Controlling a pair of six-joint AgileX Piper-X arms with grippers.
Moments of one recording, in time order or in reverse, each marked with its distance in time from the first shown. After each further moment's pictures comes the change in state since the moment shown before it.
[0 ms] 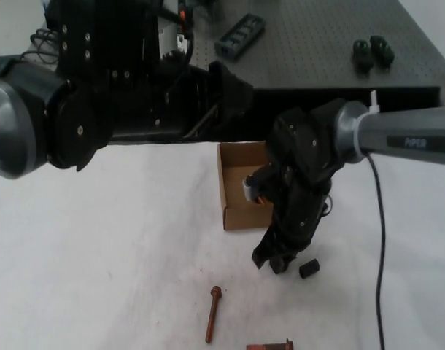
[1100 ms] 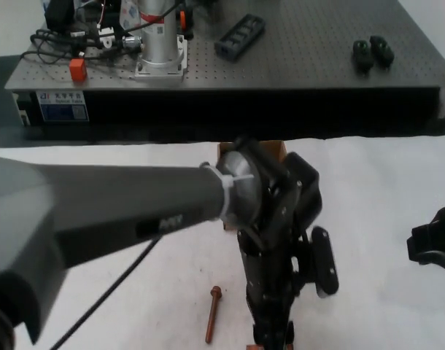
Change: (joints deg) left arm -24.0 30.0 -22.7 45.9 -20.9 61.3; right arm -21.6 -59.5 29.8 6.3 -7.5 9.2
